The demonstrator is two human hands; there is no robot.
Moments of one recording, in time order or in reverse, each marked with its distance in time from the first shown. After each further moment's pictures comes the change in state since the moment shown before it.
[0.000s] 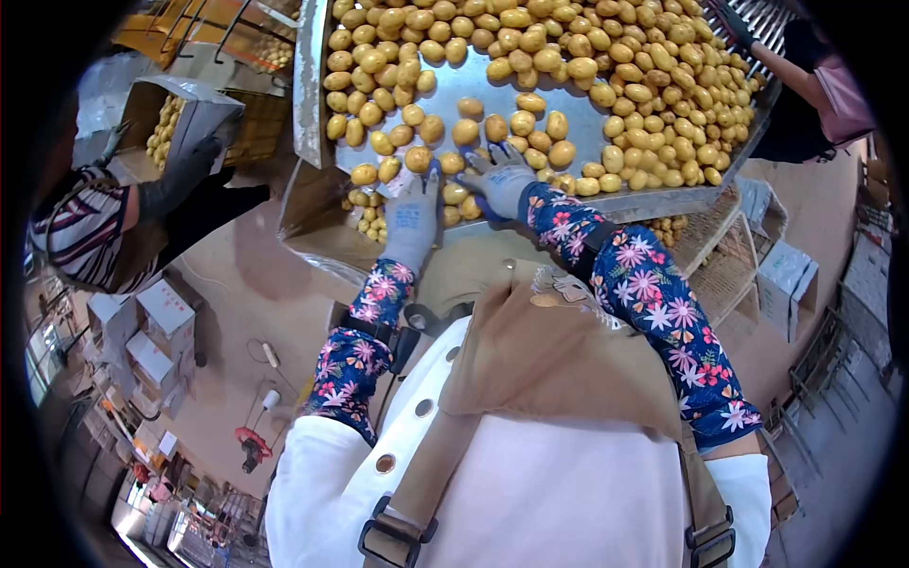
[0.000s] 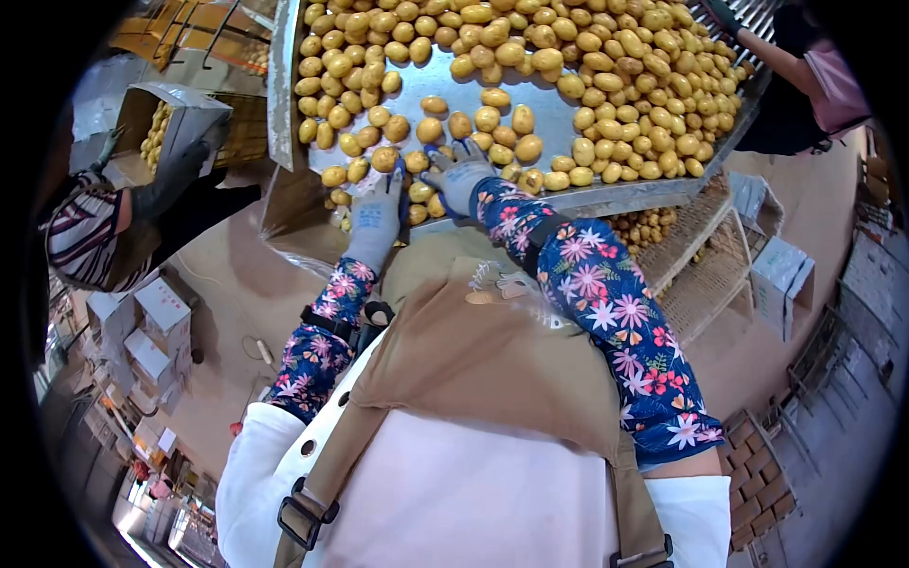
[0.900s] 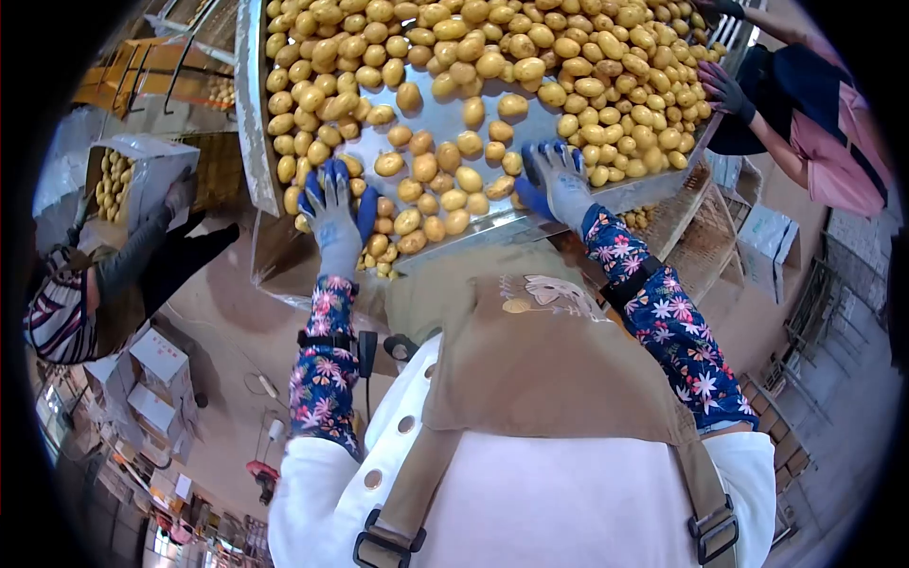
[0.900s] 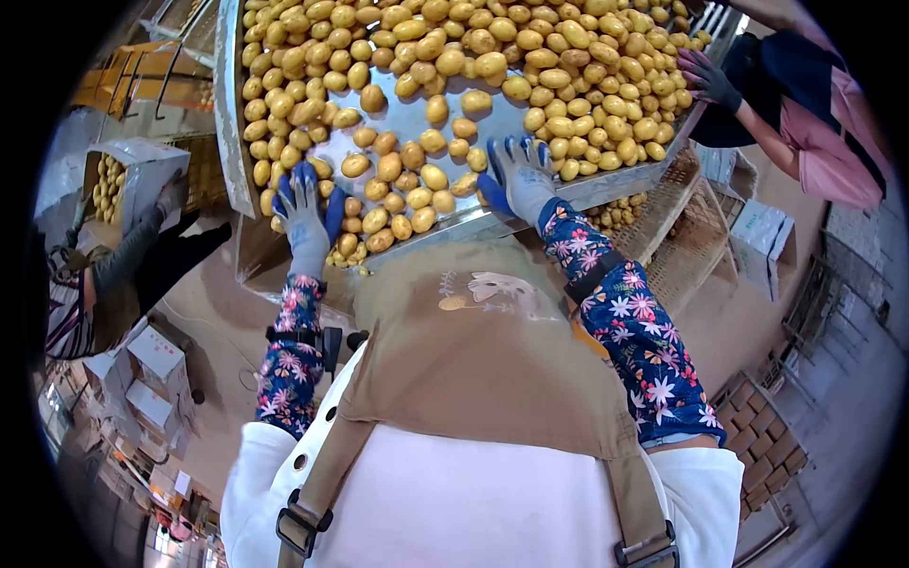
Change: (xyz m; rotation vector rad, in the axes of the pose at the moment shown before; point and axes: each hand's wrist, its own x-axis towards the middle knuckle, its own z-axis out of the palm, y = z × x) left_hand 0.044 -0.051 -0.004 -0.031 0.338 -0.076; right_hand -0.096 0.092 0.001 0.169 0.218 0.645
